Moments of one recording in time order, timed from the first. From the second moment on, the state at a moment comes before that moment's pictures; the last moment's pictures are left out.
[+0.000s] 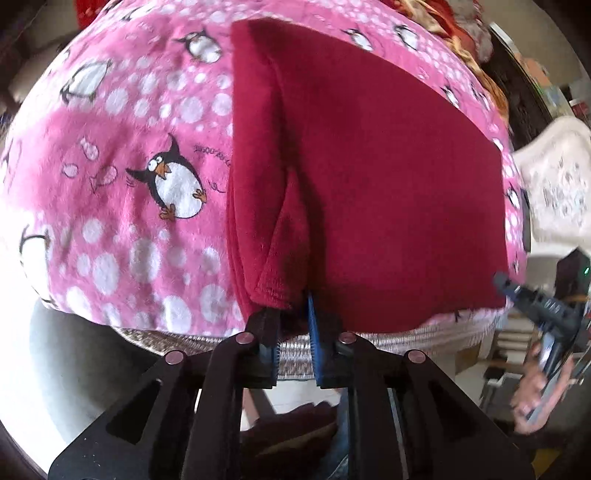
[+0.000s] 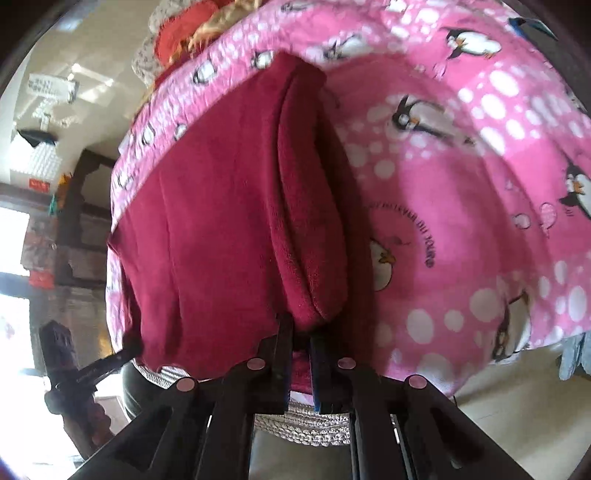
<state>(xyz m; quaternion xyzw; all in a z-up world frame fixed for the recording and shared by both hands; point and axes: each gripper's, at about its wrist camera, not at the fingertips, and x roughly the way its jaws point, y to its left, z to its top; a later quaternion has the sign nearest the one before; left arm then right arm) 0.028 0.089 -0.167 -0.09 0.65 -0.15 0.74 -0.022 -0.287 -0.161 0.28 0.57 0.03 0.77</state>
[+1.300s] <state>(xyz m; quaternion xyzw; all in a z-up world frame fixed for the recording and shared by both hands) -0.012 0.088 -0.112 -0.01 0.55 -0.05 0.84 0.006 -0.127 -0.043 0.07 0.47 0.07 0.88</state>
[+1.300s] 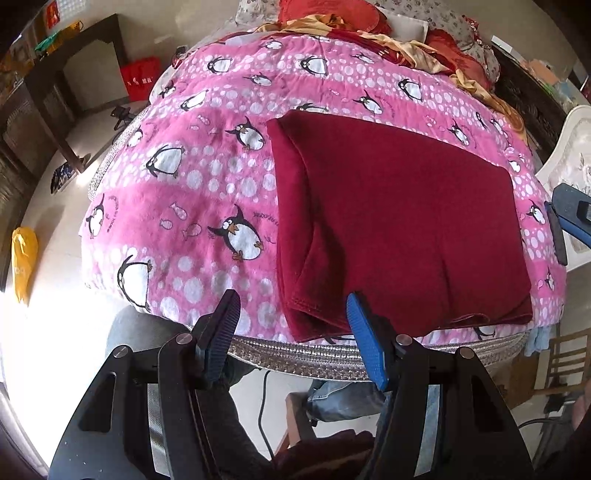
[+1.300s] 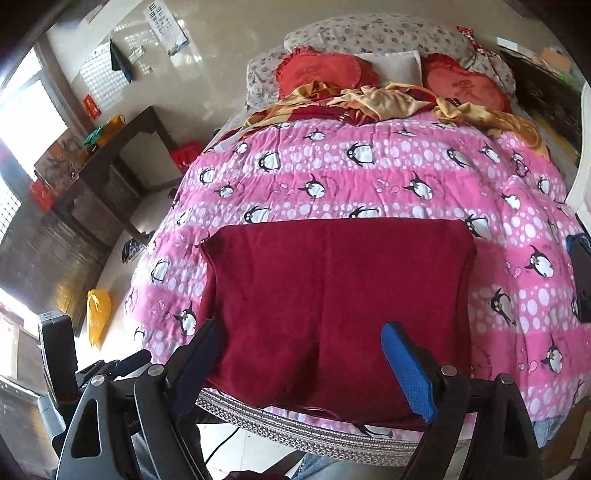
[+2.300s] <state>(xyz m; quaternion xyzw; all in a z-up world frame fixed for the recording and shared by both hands) 0.003 0.104 -0.134 -0.02 0.58 -0.04 0.82 0.042 -0.084 -0.067 0.07 0.51 0.09 0.85</state>
